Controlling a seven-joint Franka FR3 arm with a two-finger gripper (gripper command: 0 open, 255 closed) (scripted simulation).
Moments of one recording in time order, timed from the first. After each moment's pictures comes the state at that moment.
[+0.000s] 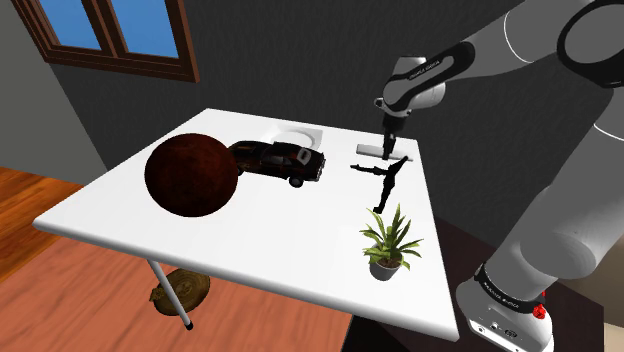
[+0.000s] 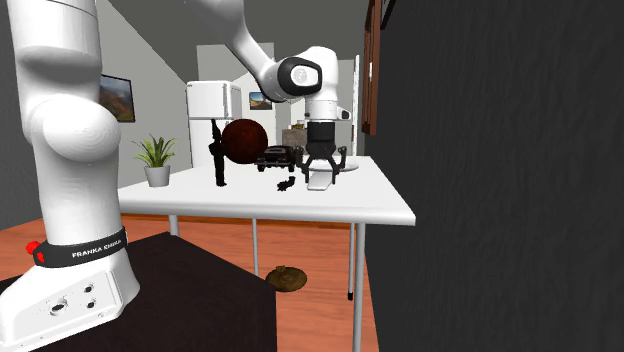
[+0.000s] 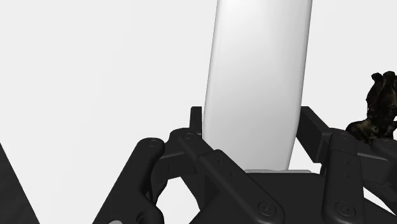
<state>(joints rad) -0.03 0.03 -0.37 -2.26 0.03 2.29 -0.96</state>
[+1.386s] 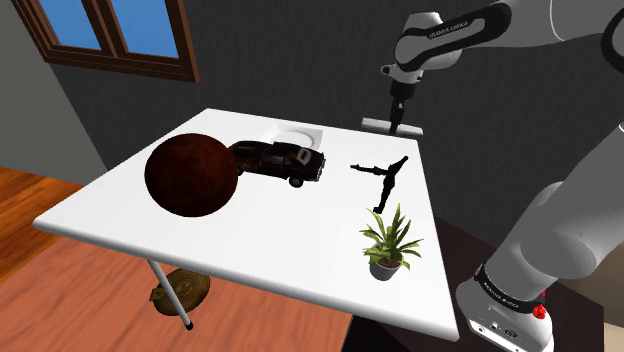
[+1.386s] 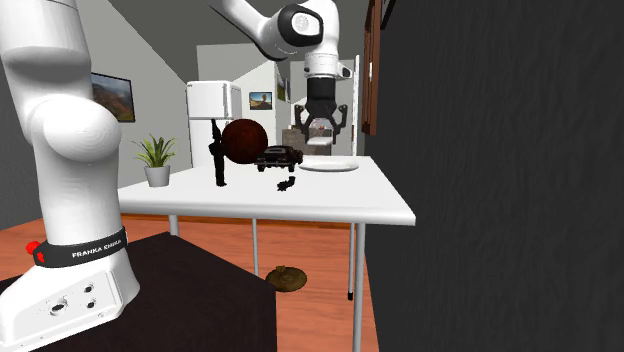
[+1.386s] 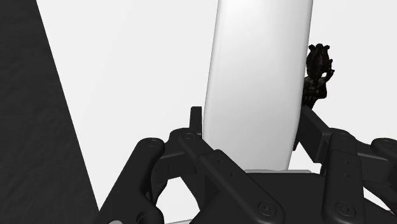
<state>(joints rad) -0.03 -0.10 -0.36 -2.11 -0.03 2.01 -0.91</state>
